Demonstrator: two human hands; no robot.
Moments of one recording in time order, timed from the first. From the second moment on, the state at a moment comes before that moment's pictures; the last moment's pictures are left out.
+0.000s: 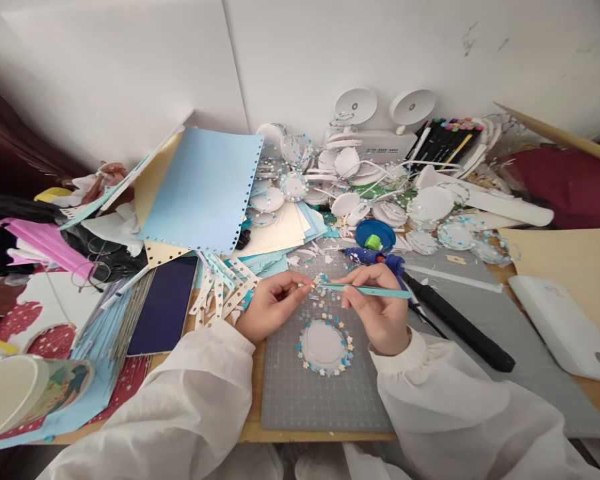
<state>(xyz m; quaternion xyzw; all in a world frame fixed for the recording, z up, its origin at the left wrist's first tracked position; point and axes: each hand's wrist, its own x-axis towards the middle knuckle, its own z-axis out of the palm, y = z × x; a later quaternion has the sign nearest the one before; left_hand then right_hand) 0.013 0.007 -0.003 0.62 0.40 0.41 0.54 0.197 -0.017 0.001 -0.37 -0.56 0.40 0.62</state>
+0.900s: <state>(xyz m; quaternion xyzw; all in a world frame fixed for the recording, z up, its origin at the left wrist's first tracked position) 0.013 0.008 -0.005 0.63 0.40 0.39 0.54 0.198 -0.019 -0.003 -0.38 -0.60 0.38 0.59</state>
